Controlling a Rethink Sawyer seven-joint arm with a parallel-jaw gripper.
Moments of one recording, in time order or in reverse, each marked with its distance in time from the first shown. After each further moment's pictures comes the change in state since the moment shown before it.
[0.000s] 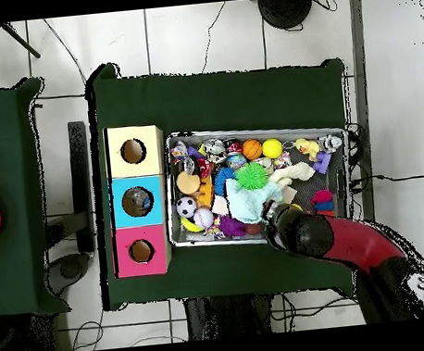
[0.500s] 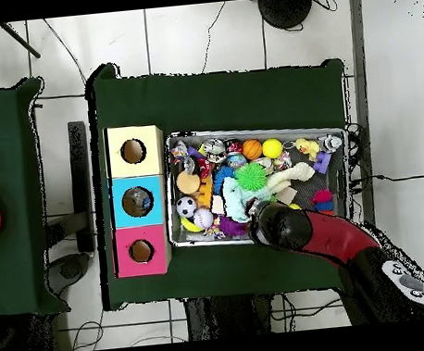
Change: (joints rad) arm 0.053 0.067 -0.006 -0.007 0.079 -0.018 0.000
